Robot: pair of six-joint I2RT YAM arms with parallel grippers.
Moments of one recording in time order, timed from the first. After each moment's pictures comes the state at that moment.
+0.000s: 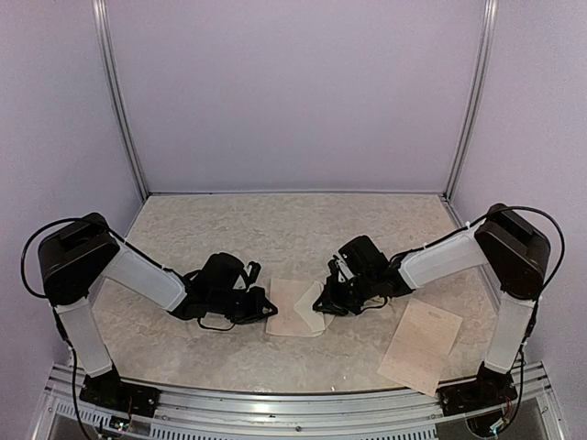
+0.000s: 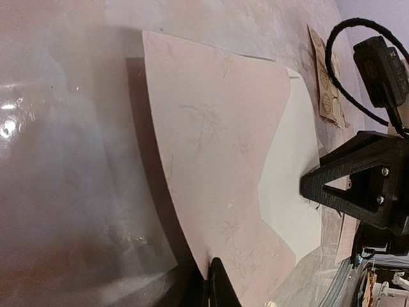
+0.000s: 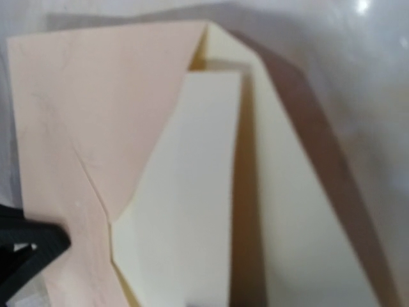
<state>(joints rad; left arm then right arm) -0.82 1.82 0.69 0.42 0.26 -0.86 0.81 1.87 0.93 0.07 -0.34 0.93</state>
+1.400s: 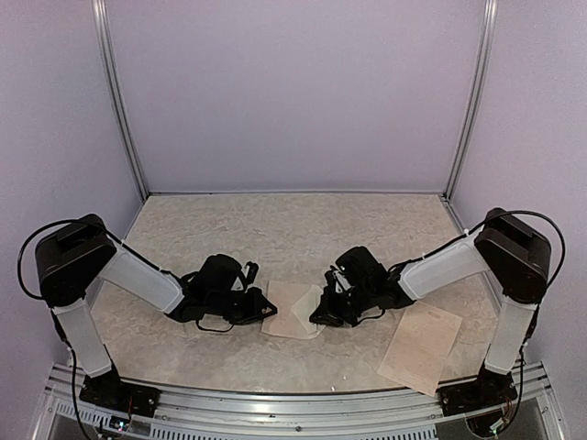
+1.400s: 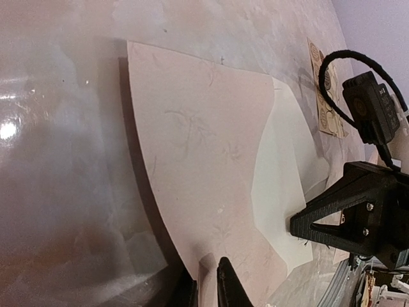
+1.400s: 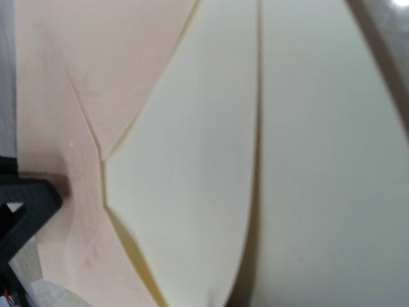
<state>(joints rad) -0.83 1.80 0.67 0.44 0.25 -0.87 0.88 1.85 0.87 0.14 -0.36 1.04</state>
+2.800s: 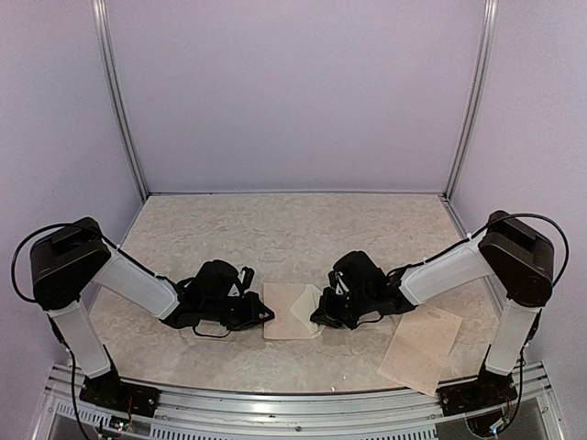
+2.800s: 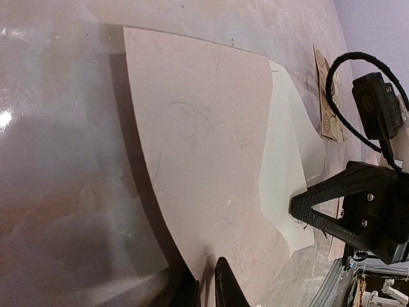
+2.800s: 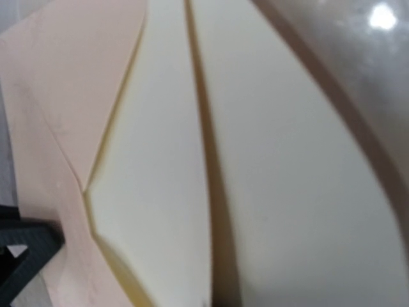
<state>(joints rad) -0.85 1.76 0.61 0.47 0.22 -0.94 0.92 1.83 0.84 0.16 -0.22 1.12</state>
